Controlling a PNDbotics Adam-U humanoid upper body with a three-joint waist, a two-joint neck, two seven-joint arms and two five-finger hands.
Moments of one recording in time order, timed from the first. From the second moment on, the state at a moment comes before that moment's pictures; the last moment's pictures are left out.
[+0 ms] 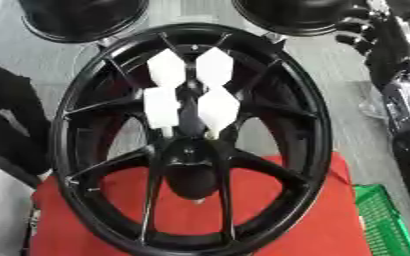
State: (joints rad) left arm -0.42 0.33 -0.08 -1.83 0.41 0.02 0.51; right arm -0.49 -0.46 -0.14 -1.66 -0.38 0.23 -0.19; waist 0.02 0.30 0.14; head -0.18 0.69
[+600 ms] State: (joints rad) left arm -0.39 0.36 -0.08 -1.83 0.41 0.02 0.51; right arm -0.62 -0.64 0.00 -1.69 -0.27 0.20 -0.09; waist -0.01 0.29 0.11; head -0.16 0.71
